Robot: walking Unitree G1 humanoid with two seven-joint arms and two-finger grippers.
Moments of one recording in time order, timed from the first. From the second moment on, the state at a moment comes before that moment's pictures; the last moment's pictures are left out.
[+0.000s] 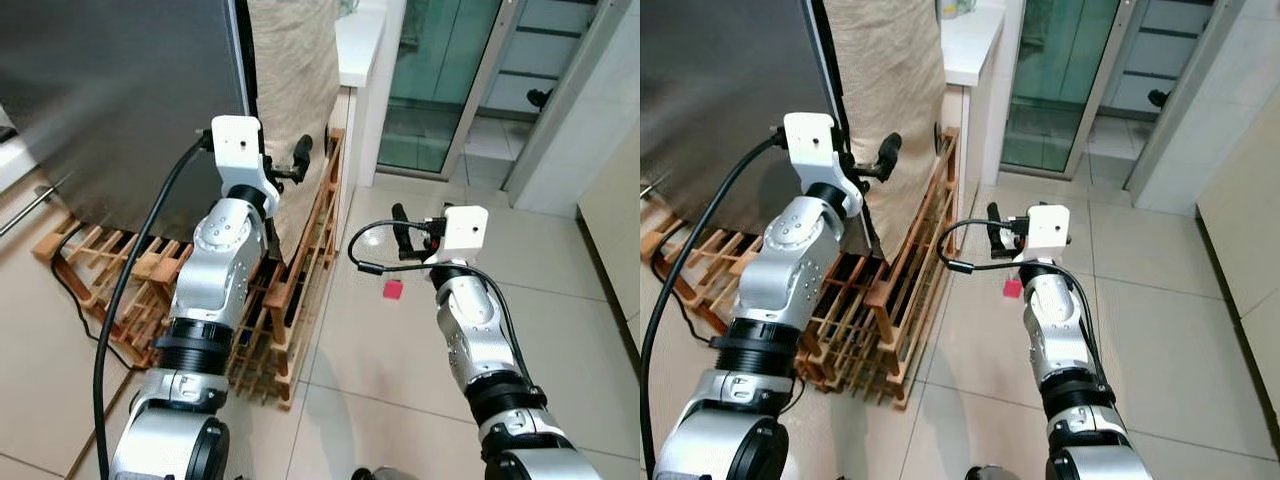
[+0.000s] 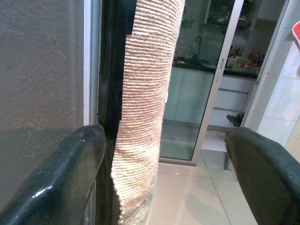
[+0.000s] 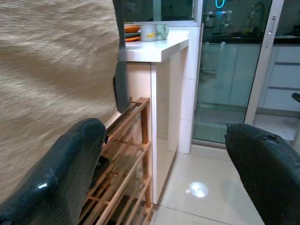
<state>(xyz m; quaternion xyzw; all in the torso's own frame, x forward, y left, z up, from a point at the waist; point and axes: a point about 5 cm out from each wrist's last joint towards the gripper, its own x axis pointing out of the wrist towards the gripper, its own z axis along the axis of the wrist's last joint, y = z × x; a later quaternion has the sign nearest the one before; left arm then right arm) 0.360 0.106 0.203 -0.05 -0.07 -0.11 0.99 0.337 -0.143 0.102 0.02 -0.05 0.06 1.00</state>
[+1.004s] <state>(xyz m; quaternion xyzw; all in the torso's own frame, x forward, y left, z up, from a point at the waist) 0.374 0.101 0.204 -0.11 -0.06 -0.09 0.99 0.333 -0.146 0.100 0.02 -0.05 0.05 1.00</state>
